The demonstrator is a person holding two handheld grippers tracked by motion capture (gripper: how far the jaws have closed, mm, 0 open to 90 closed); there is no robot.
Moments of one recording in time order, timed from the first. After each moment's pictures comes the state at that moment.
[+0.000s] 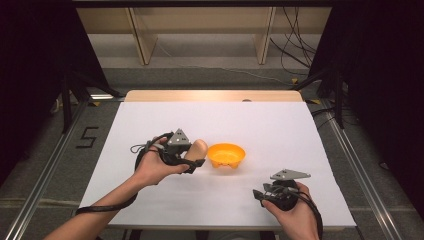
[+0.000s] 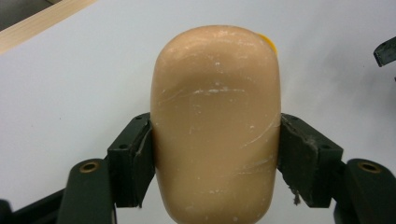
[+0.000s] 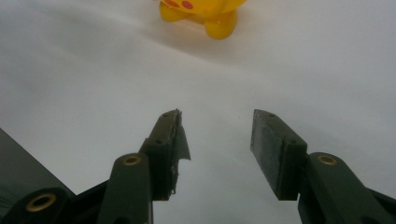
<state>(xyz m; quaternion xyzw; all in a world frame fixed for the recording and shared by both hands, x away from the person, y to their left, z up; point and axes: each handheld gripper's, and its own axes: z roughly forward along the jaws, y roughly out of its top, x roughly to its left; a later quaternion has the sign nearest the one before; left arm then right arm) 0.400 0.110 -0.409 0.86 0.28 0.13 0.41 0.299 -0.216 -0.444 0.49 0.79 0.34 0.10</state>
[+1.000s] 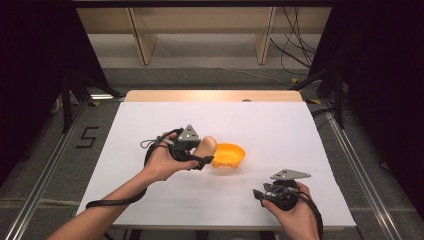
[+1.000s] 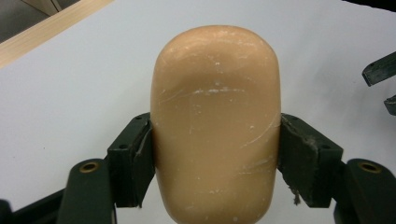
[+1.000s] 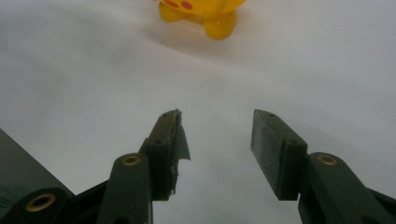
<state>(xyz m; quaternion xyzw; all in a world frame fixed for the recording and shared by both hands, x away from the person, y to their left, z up) 0.407 0.085 -0.401 0.86 0.27 0.13 0.42 0.300 -0.217 -0.444 0.49 0.79 0.35 0.10</state>
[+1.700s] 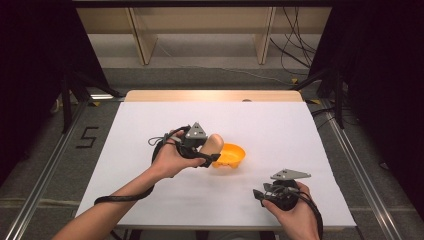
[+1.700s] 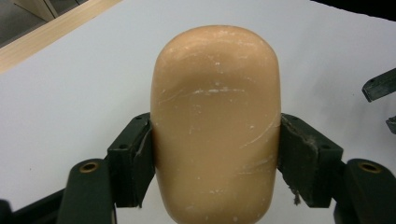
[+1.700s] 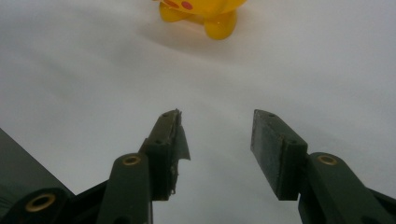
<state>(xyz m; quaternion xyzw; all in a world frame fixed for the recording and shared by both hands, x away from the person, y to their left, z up) 0.416 0.068 -0.401 0.86 0.26 0.13 0.42 0.302 -0.219 -0.445 0.48 0.80 0.35 0.11</state>
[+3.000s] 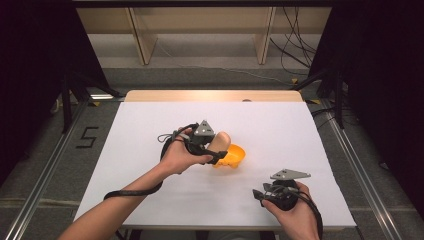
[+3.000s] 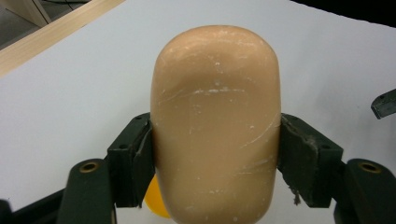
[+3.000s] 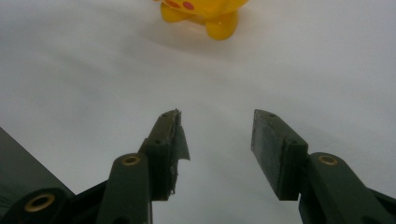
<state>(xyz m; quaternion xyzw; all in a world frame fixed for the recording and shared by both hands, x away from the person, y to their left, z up) 0.429 0.049 -0.407 0.86 0.25 0.12 0.44 0.301 -0.217 -0.444 0.49 0.79 0.34 0.10</state>
